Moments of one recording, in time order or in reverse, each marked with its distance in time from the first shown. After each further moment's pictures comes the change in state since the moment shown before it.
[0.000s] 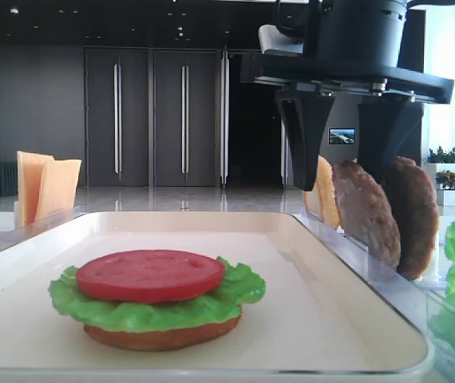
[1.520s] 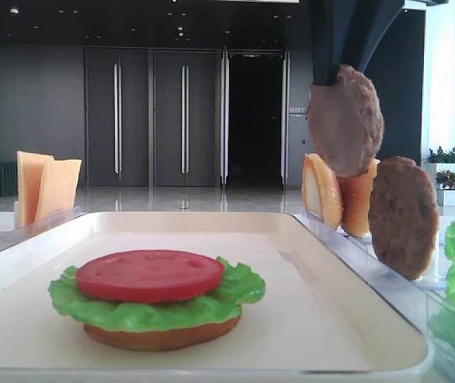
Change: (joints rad) left arm 0.000 0.000 0.000 0.000 0.000 0.000; right arm 0.000 -0.078 -0.199 -0.022 0.226 -0.042
